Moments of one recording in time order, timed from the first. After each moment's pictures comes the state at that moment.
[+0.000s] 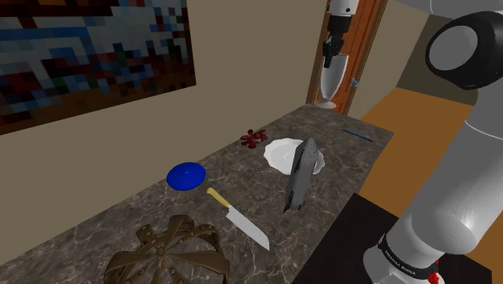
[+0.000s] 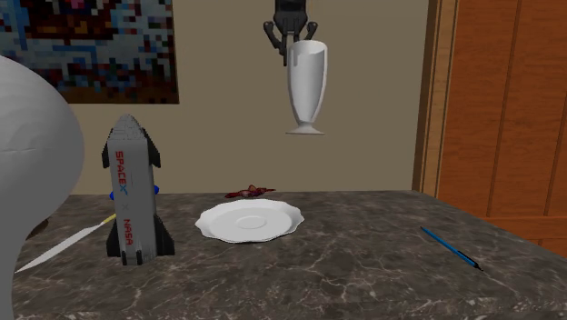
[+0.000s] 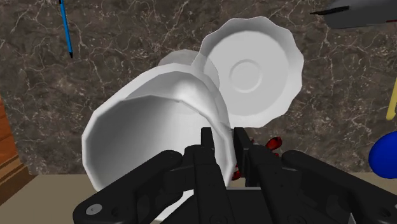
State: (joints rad) arm -0.05 0.07 -0.49 -1.39 0.04 1.47 -0.55
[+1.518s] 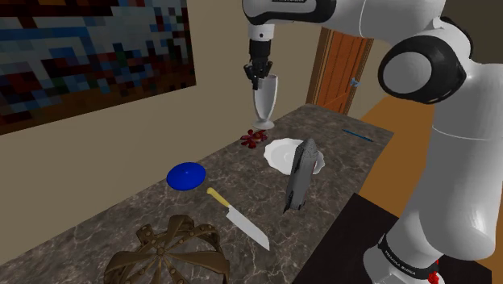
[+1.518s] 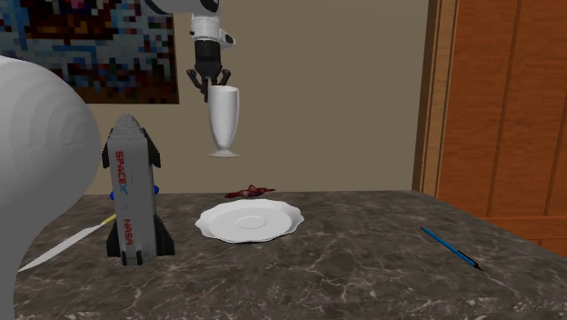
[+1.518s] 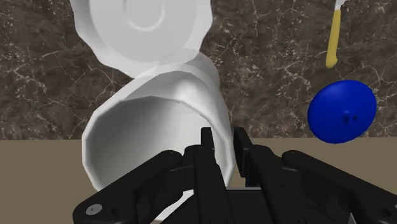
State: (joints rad) arm 0.18 0.31 -0.30 -1.28 0.08 1.59 -0.10
